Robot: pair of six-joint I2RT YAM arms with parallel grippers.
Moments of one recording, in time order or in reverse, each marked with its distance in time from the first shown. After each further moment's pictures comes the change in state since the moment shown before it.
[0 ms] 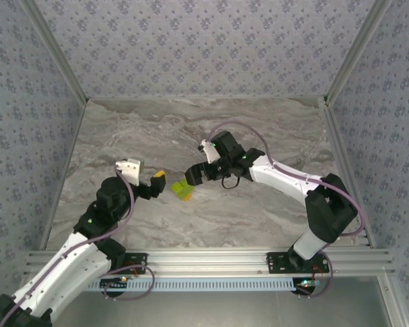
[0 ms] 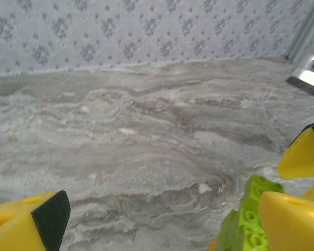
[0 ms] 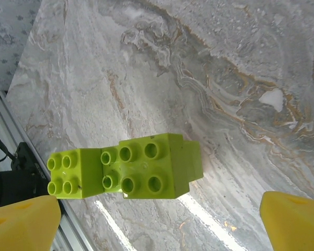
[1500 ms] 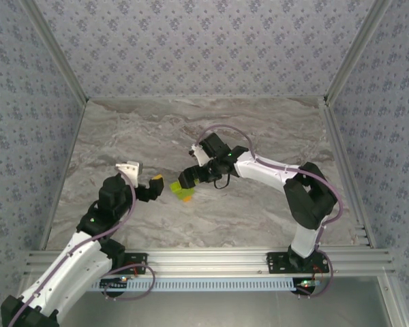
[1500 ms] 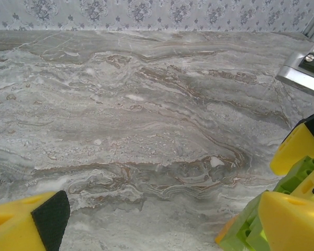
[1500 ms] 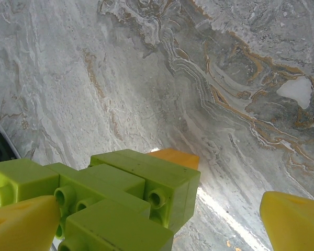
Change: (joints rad) left arm 0.093 0.011 -0.046 -0.018 0.087 -0.032; right arm 0.029 0.172 0.106 -0.052 -0.003 -0.022
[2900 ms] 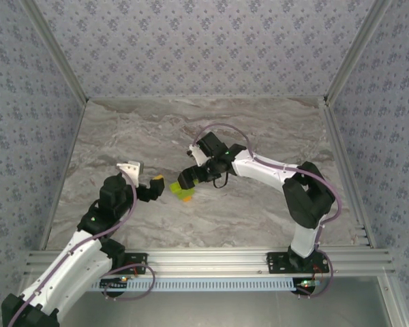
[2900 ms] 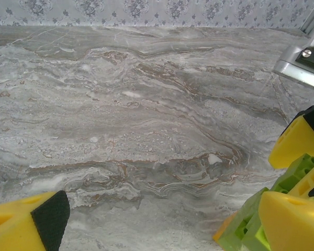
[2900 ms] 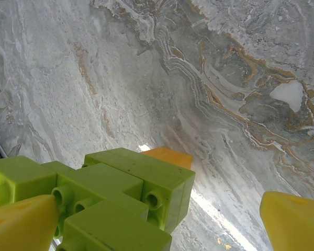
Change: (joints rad) left arm 0.002 0.016 -0.001 0.006 0.018 0.000; right arm 0.011 0.022 0.049 -0.070 0.047 -0.048
